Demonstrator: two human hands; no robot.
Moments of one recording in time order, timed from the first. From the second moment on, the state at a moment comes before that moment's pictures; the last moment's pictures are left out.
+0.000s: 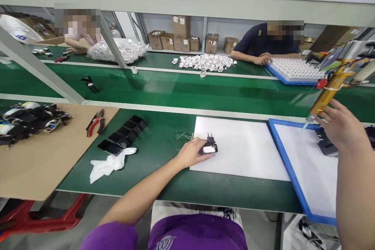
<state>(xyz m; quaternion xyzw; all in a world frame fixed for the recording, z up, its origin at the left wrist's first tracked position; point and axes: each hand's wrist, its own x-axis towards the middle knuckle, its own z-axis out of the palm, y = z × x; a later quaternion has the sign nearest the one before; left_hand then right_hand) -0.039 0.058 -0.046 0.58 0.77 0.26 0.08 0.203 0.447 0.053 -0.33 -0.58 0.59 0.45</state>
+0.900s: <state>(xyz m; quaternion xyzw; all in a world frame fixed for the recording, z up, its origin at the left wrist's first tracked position) 0.031 0.086 0.006 0.54 0.74 0.39 0.09 0.105 0.240 0.113 -0.01 -0.57 0.73 0.38</state>
